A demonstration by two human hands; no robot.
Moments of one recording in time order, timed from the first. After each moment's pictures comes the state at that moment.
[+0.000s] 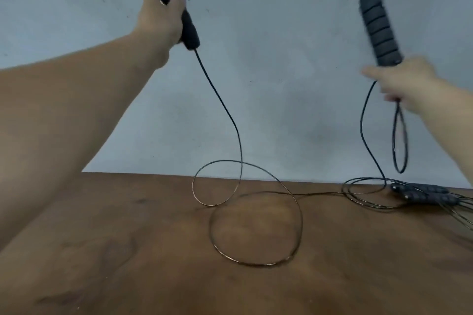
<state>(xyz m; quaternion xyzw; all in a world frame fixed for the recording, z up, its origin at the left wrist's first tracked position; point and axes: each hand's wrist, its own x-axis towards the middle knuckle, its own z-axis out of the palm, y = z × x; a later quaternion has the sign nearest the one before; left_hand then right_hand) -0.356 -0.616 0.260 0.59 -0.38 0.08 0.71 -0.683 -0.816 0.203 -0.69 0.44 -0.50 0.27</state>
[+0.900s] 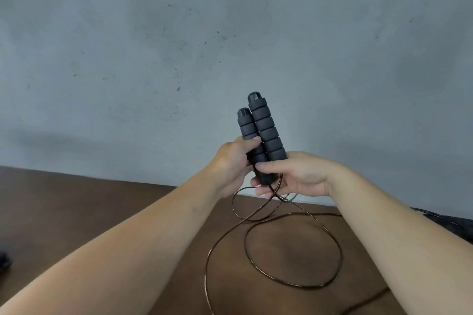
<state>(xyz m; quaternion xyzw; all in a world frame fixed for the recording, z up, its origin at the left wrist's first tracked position) -0.422 -0.571 0.110 0.51 -0.36 -0.32 0.72 -0.540 -0.677 0.122 -0.78 0.14 -0.06 0.60</state>
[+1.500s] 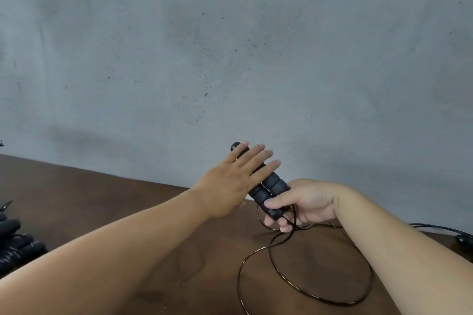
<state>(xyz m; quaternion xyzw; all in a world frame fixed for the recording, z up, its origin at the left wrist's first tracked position) -0.350 -0.506 0.079 0.63 -0.67 0.39 -0.01 -0.503 -0.654 0.098 -0.76 0.16 0.11 0.62</state>
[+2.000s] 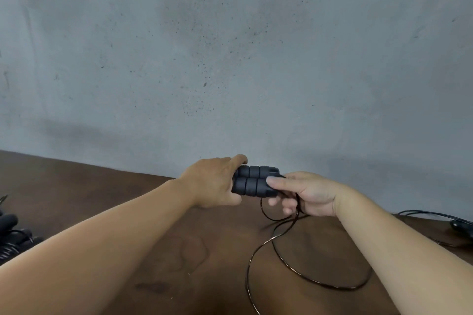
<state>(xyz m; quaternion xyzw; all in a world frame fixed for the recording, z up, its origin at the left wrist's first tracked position) -0.336 -0.484 0.079 0.80 -0.58 0.12 0.10 -0.494 -0.654 0.077 -0.76 0.13 0.00 0.64</state>
